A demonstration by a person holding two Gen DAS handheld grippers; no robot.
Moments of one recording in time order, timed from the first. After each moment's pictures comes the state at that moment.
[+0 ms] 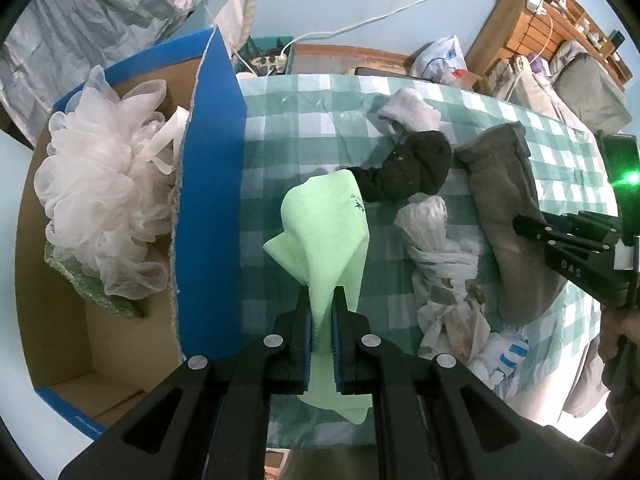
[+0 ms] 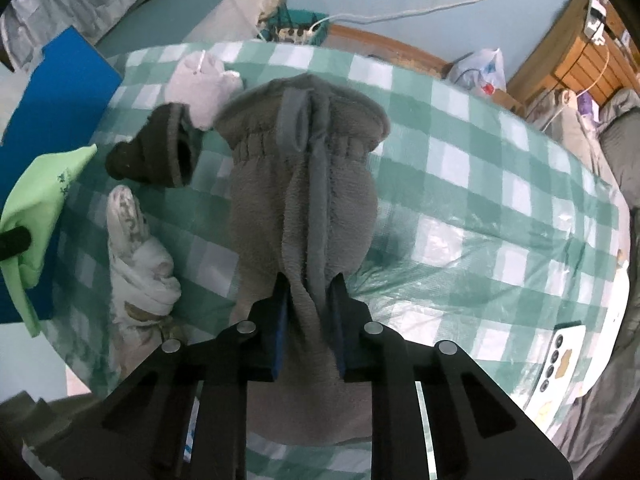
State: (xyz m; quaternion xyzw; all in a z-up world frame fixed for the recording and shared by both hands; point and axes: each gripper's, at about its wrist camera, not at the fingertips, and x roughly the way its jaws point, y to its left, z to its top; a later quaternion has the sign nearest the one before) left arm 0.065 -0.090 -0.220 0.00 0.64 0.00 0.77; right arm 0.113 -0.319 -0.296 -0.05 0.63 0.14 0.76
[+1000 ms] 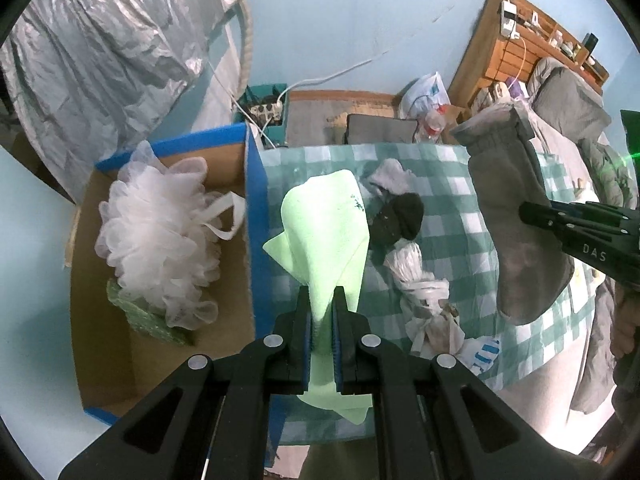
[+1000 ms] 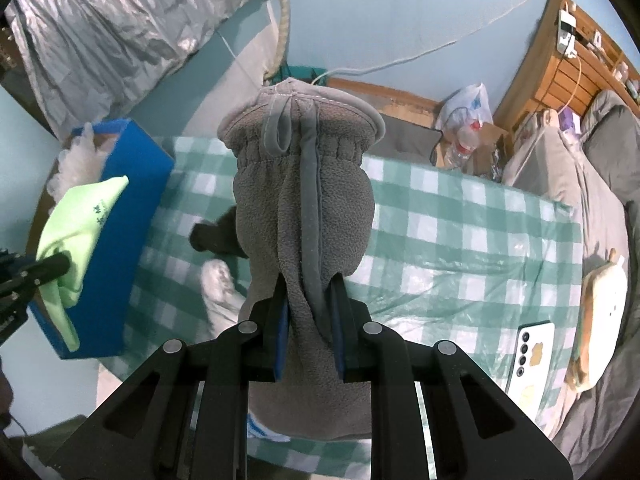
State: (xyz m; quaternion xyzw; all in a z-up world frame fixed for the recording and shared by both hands) left arm 0.063 -0.078 -0.145 0.02 0.58 -0.02 0.81; right arm 0.118 -0.317 -0.195 0.00 0.57 0.15 0.81
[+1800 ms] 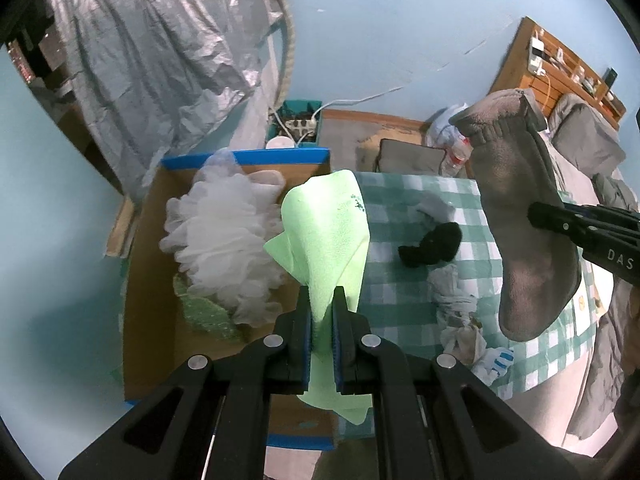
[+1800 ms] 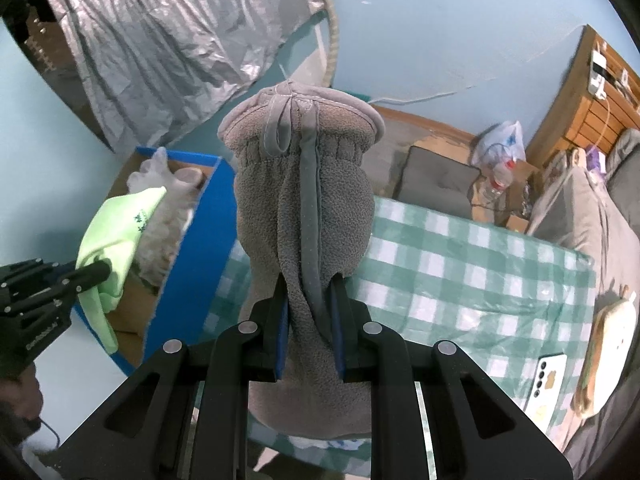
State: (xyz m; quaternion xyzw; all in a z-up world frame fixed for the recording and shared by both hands) left arm 0.048 -0.017 -0.112 0.00 0.56 0.03 0.83; right arm 0.122 -0.249 -0.138 0.00 0.54 0.21 0.81
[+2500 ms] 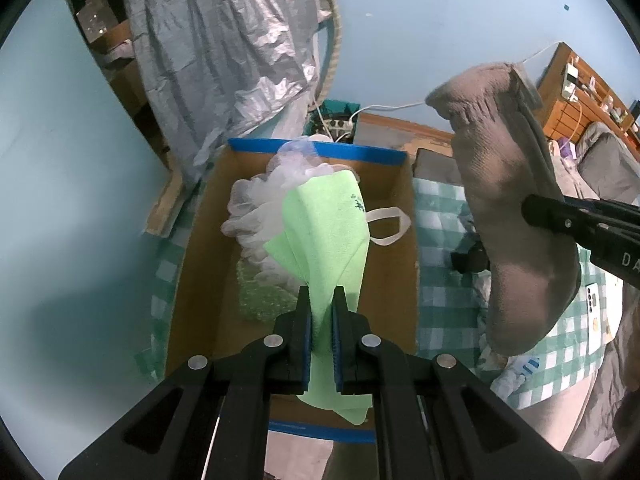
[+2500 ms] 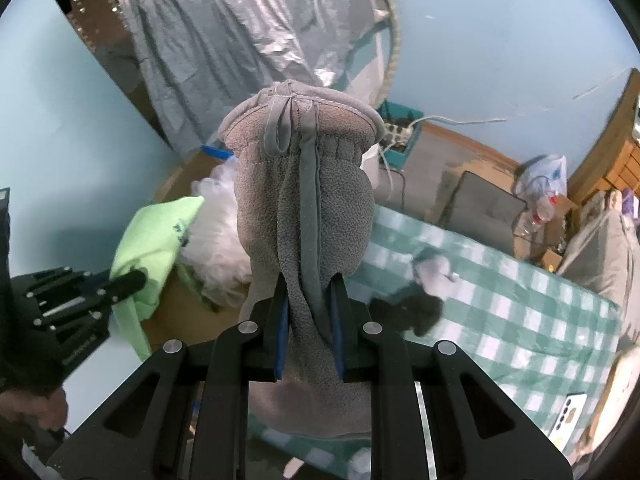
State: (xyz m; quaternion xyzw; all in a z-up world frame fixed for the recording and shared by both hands) left arm 0.034 0.043 -0.109 -0.03 0.55 0.09 0.83; right arm 0.124 -0.154 -0.117 -0.01 0.53 0.29 0.80
